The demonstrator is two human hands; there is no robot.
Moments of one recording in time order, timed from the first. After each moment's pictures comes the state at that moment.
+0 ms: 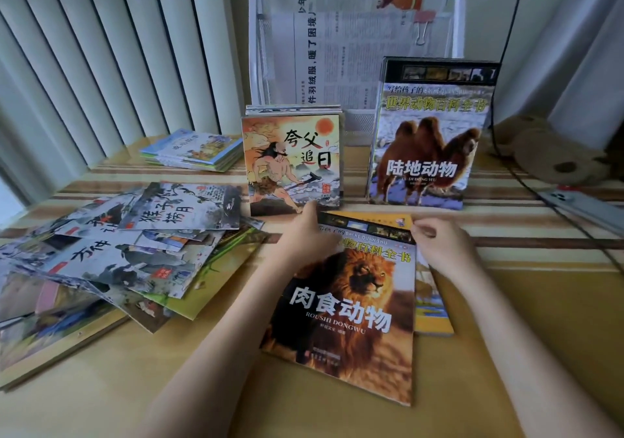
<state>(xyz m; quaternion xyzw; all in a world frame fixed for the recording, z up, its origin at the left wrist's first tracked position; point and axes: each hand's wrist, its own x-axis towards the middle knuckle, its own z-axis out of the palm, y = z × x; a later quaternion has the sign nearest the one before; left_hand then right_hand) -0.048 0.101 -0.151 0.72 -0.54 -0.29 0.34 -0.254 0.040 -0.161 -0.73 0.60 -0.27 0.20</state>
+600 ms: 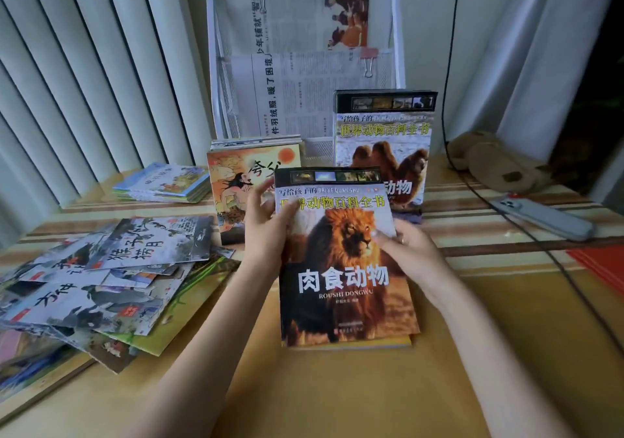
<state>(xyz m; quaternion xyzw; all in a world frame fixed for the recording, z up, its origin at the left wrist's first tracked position) -0.067 0.097 -0.112 0.48 -0.37 -0.33 0.72 -0.268 0.057 -0.134 -0.65 0.44 -0.42 0.45</state>
